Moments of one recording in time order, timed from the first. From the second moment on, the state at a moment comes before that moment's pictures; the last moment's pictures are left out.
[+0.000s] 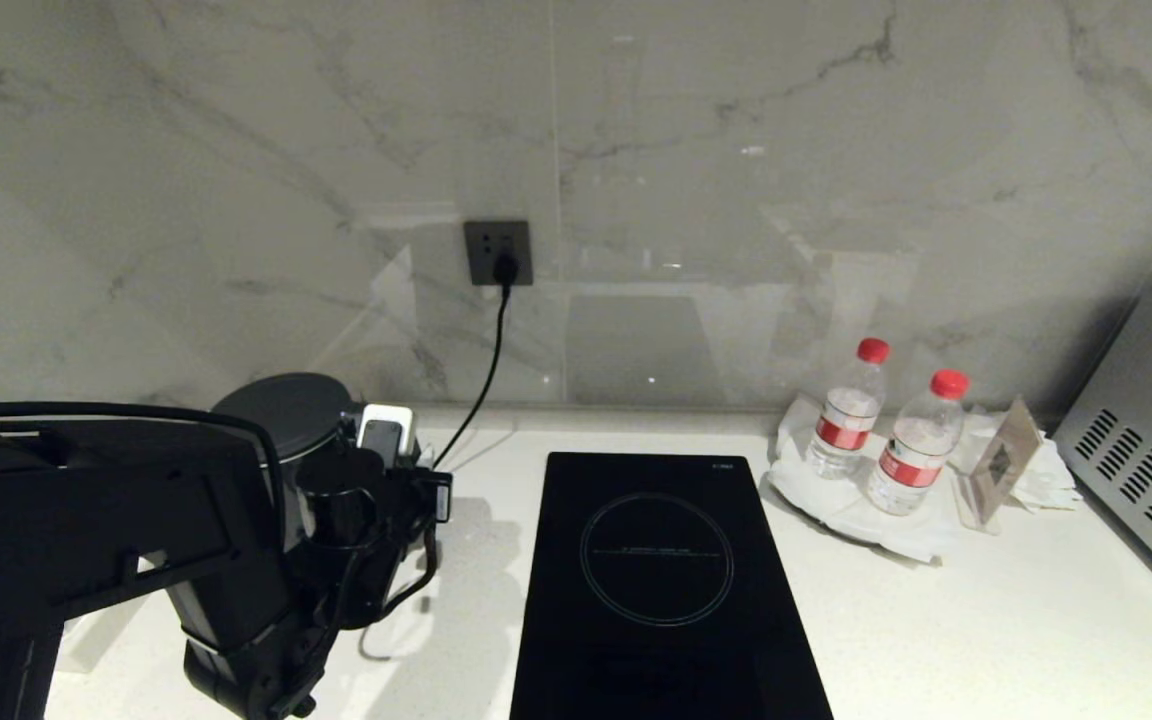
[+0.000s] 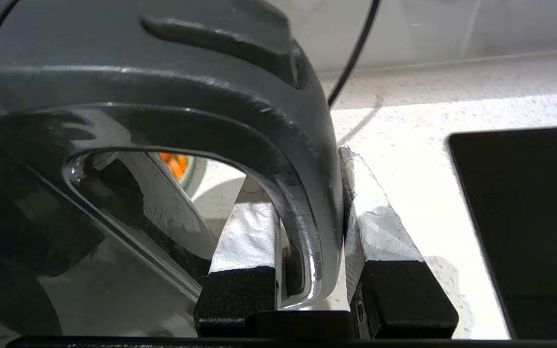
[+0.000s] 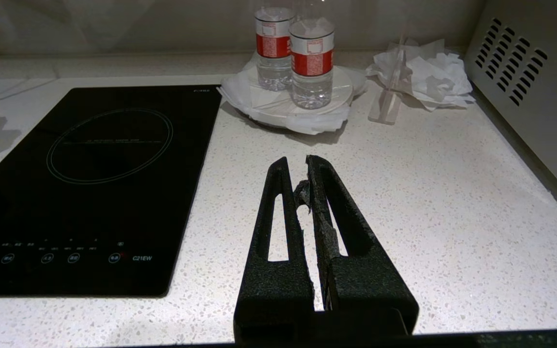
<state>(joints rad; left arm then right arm) -0.41 2.21 -0.58 -1.52 0.46 0.10 0.00 0.00 0.00 0.00 0.00 -0.01</state>
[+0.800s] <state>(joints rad) -0.40 2.22 -0.58 -1.52 0.46 0.10 0.00 0.00 0.00 0.00 0.00 -0.01</state>
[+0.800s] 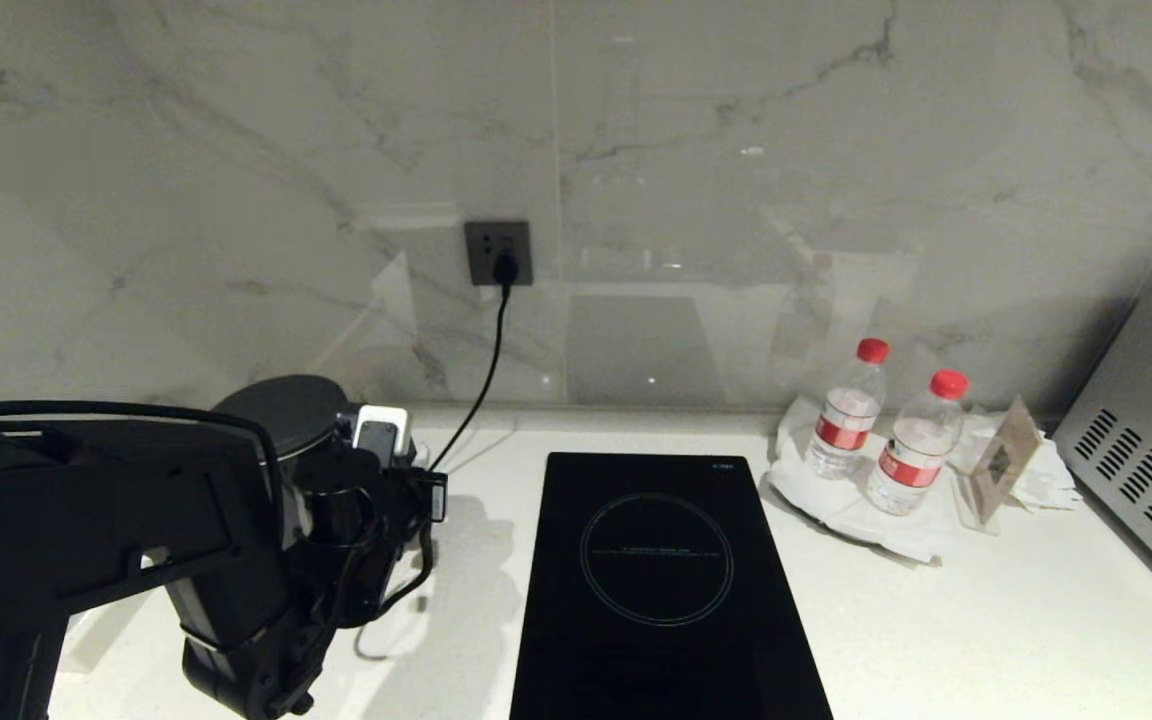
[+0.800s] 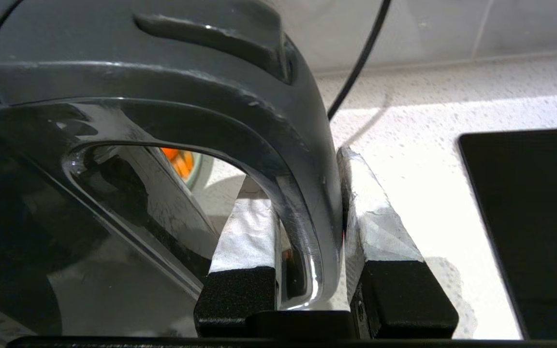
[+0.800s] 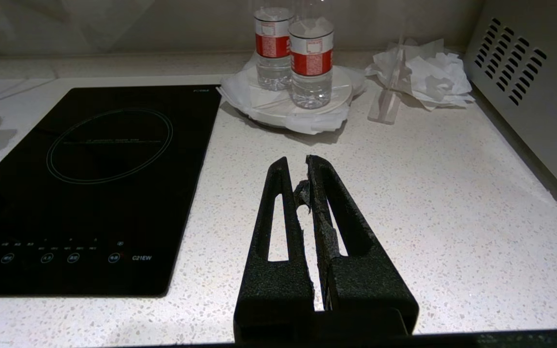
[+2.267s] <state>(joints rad) -0.52 2.07 -0.29 -1.52 0.46 -0.05 0.00 0.00 0.00 0.00 0.00 -0.01</state>
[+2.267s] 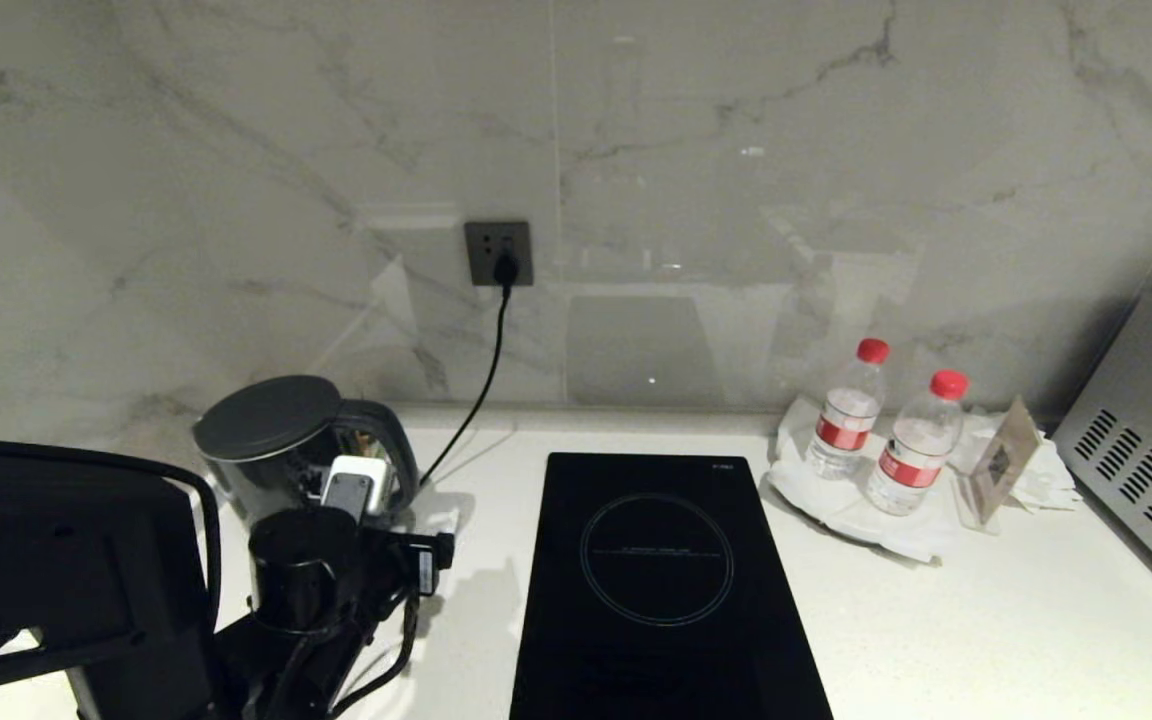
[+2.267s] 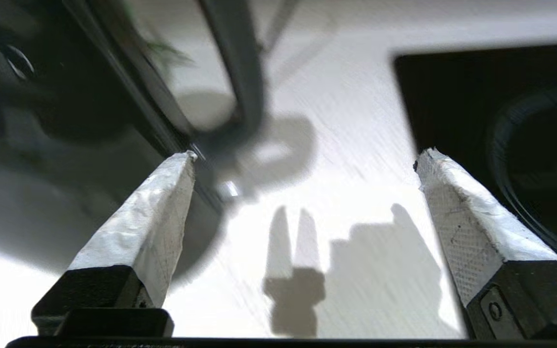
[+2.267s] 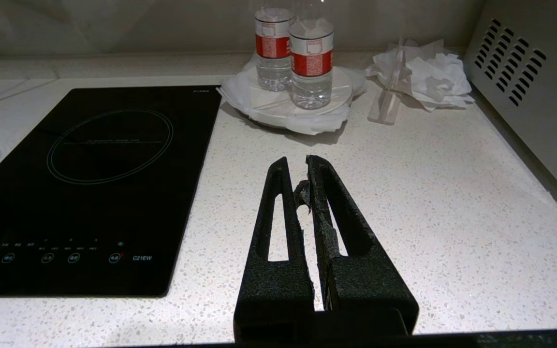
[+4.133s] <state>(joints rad) -0.57 2.48 -0.64 -1.52 0.68 -0.13 0.00 0.00 0.00 0.00 0.00 -0.01</state>
